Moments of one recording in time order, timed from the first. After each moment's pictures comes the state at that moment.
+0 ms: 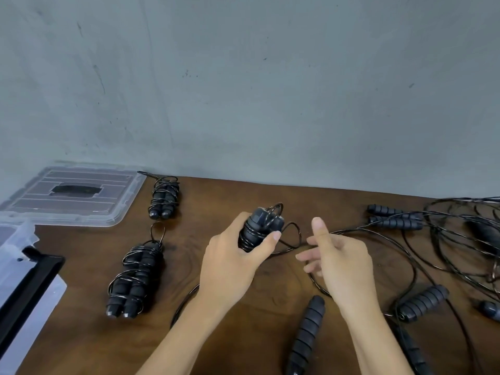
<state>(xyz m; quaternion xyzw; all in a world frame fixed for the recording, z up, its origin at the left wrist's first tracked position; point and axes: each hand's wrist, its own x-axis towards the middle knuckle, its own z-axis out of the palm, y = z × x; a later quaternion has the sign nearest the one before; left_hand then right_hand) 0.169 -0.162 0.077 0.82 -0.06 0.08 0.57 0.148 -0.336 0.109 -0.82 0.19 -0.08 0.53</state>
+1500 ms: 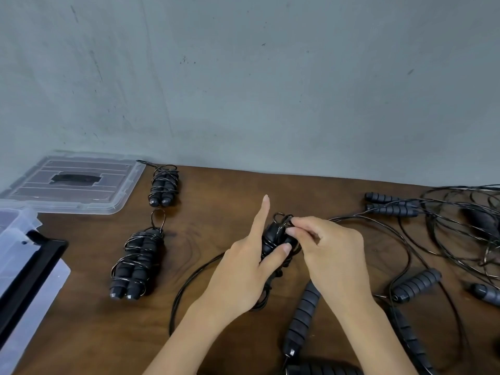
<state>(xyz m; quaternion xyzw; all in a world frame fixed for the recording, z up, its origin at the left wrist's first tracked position) 0.141 -0.168 0.068 0.85 -0.16 -0.04 0.51 0.137 -0.331 0.100 -0.91 -0.03 -0.27 0.31</state>
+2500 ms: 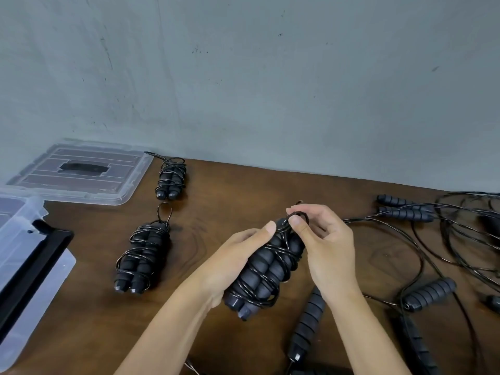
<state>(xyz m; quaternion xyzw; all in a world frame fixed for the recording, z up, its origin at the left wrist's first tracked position) 0.162 -0.145 0.067 0.61 0.01 -0.29 0.74 0.161 -0.318 0.080 -0.74 -0.01 -0.15 0.66</state>
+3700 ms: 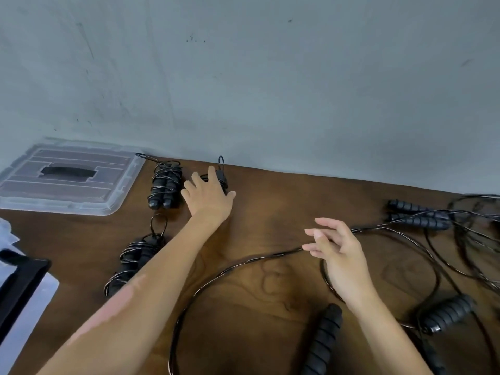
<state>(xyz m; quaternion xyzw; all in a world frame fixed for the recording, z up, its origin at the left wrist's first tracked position) 0.360 -0.116 0.001 0.98 0.14 0.01 0.17 0.214 -0.359 0.027 -0.79 0.11 -0.05 0.61</state>
